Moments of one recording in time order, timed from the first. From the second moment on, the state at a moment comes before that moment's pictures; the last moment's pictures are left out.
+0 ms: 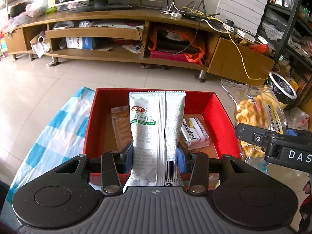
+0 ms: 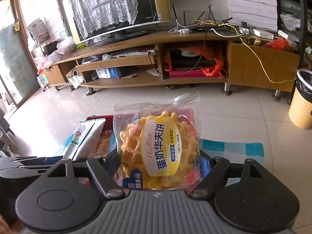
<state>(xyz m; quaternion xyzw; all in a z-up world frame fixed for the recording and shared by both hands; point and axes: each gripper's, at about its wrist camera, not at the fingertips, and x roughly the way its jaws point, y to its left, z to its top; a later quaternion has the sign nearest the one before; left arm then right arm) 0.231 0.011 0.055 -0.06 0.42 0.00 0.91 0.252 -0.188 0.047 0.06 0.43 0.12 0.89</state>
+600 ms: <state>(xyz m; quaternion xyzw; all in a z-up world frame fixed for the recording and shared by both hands) 0.252 0.018 0.050 -0.06 0.42 0.02 0.91 0.274 -0.184 0.033 0.06 0.44 0.11 0.89</state>
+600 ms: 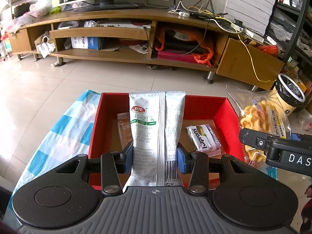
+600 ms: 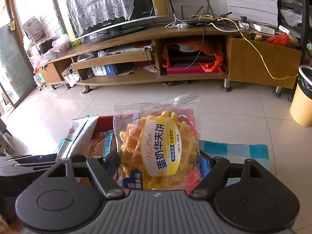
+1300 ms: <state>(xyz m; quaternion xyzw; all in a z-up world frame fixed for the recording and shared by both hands) 0.280 0.024 0.030 -0.06 0.44 0.04 0.90 0.308 -0.175 -0.001 0.06 0.48 0.10 0.87</state>
